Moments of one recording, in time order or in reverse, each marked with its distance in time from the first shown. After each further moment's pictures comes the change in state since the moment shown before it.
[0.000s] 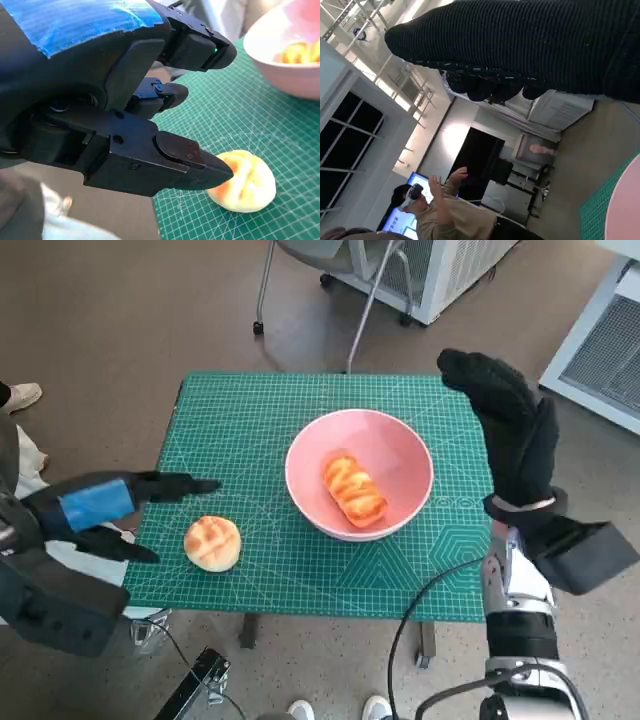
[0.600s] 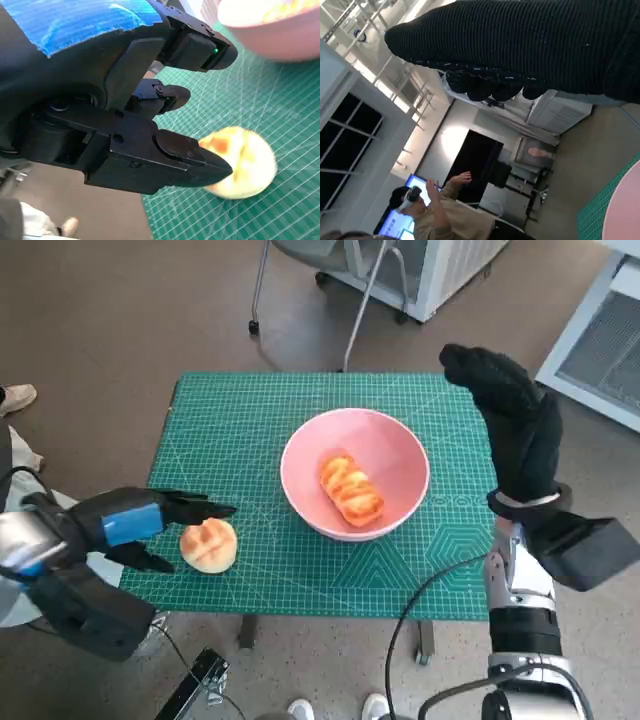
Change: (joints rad) left arm -0.020 -0.072 -0.144 0.095 0.242 -0.071 0.141; right arm -0.012 -0.014 -0.010 0.015 0.000 -0.011 0.024
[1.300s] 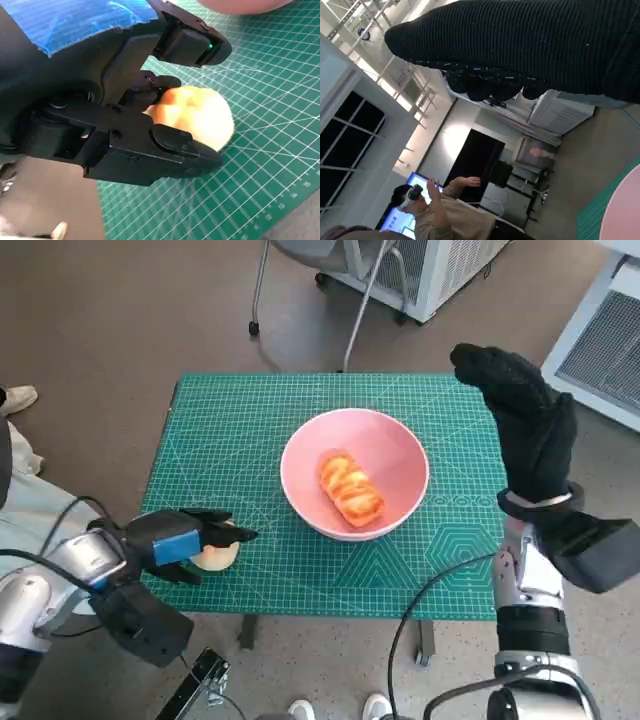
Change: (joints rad) left arm -0.053 -0.125 -0.185 0.236 0.196 -0.060 0.264; right arm -0.001 -0.015 -0.019 0.006 0.033 0.002 0.031
